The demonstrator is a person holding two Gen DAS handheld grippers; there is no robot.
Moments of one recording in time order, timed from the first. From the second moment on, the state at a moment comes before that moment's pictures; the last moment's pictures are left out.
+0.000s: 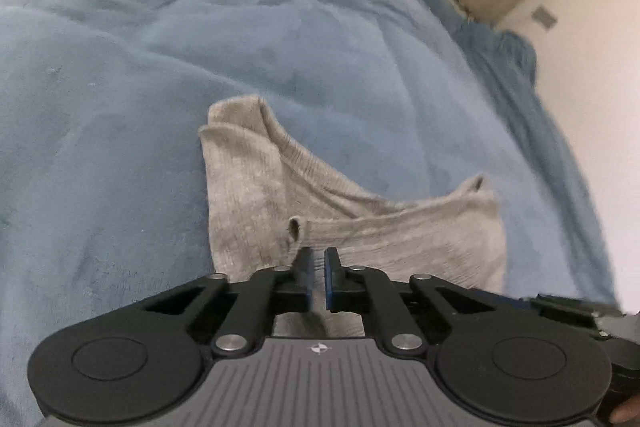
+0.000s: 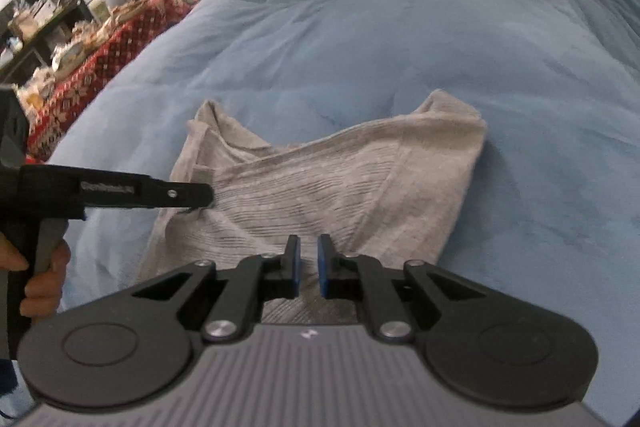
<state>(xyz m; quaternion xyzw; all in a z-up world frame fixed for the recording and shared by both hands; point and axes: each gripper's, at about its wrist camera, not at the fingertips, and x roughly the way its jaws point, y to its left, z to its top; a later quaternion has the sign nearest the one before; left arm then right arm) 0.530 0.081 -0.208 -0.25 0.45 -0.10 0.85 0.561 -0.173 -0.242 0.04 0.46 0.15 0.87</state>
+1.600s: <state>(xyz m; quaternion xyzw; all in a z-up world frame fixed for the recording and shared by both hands) 0.459 0.039 -0.203 -0.11 0.47 -0.20 0.85 0.472 -0.154 -0.239 0.04 0.50 0.14 0.85</state>
